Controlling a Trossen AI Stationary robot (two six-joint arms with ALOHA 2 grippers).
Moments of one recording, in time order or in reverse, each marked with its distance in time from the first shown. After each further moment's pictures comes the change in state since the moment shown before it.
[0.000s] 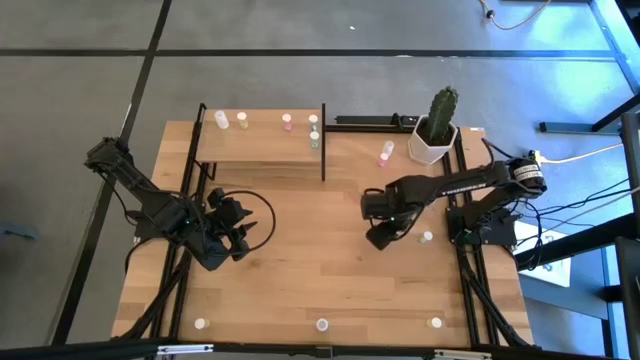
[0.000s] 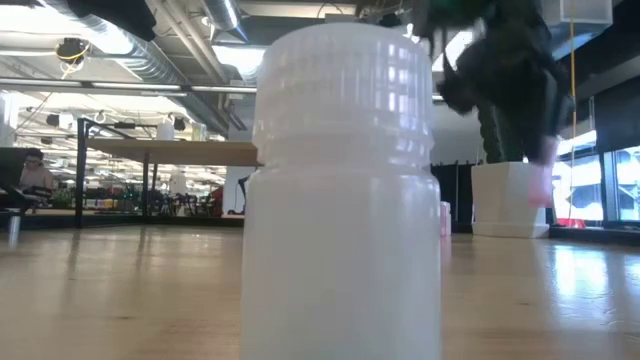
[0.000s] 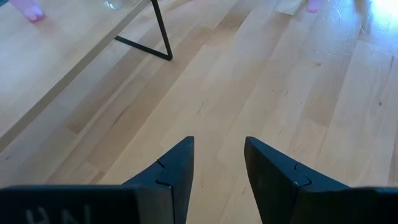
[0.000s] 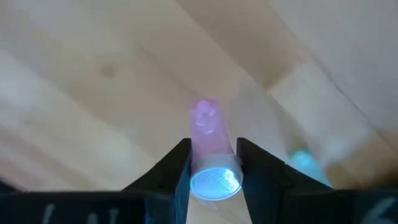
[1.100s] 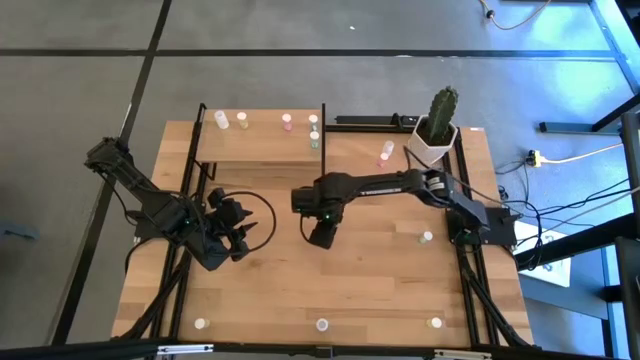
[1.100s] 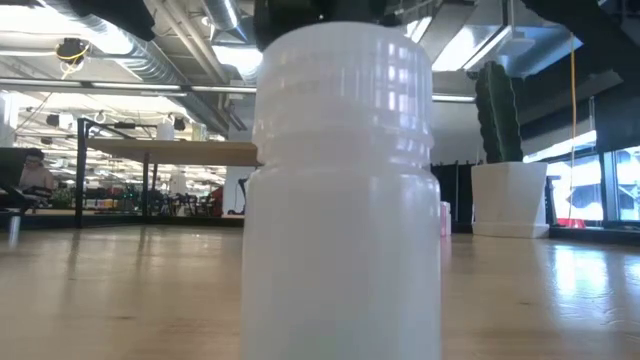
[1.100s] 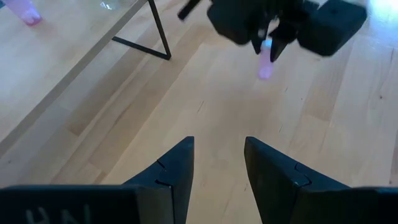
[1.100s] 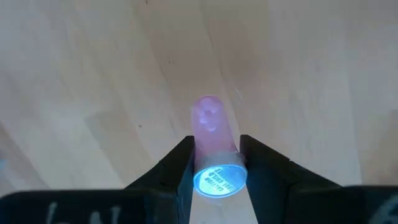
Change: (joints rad) left arm -0.001 0.000 0.000 -0.001 0.008 0.026; right arm -0.065 0.705 0.891 -0.171 0.038 -0.561
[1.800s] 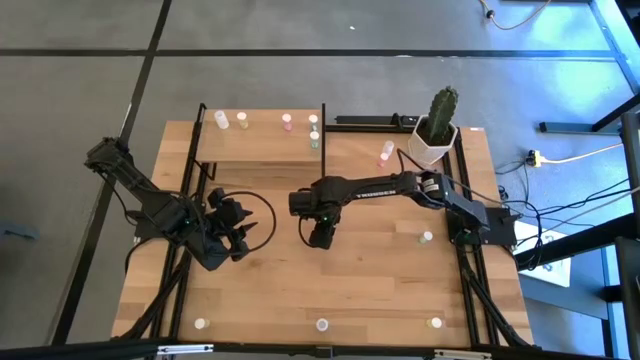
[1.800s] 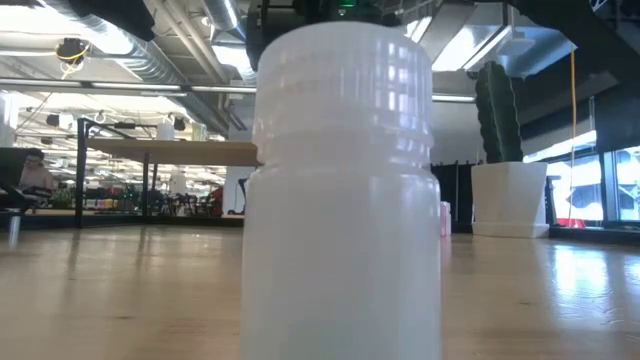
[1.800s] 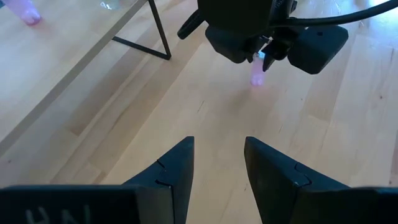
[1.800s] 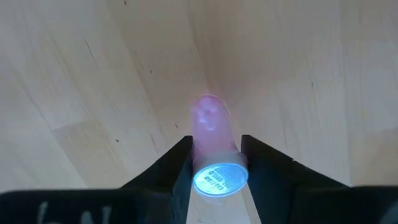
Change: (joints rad) left arm 0.000 0.000 0.000 0.000 0.000 0.000; right arm 0.000 0.043 0.001 0.023 0.053 -0.041
